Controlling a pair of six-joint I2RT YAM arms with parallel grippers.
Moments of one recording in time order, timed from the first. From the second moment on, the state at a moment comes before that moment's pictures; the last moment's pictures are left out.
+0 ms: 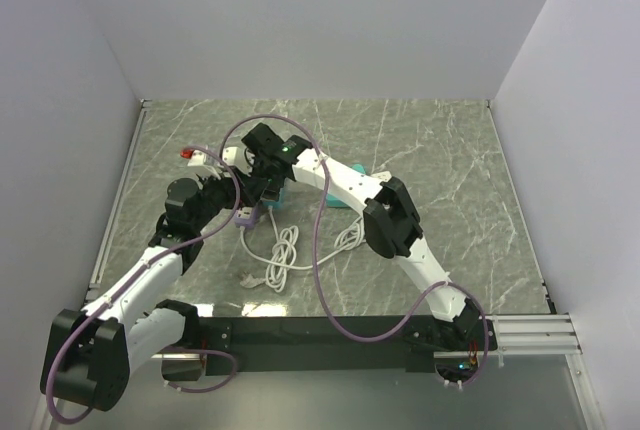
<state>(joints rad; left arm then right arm) -0.25 0.99 0.44 0.40 0.28 -0.54 0.89 2.45 2.23 -0.83 -0.09 -0.58</state>
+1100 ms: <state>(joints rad) -0.26 0.93 0.43 0.32 0.29 -0.55 0.93 2.19 1.69 -0.35 -0.12 -0.33</state>
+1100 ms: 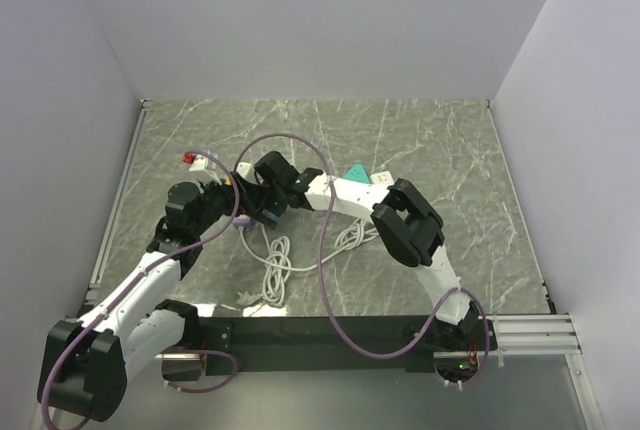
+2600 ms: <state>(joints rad) -0.64 1.22 0.59 0.38 0.06 -0.51 0.45 1.35 0.93 -0.05 0.14 0.10</state>
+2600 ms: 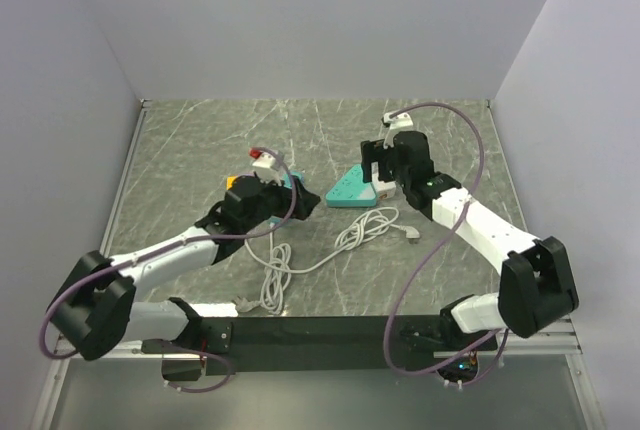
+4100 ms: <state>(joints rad) -0.69 1.34 0.72 0.34 -0.04 -0.43 0.32 1.78 1.10 -0.28 0.10 0.11</state>
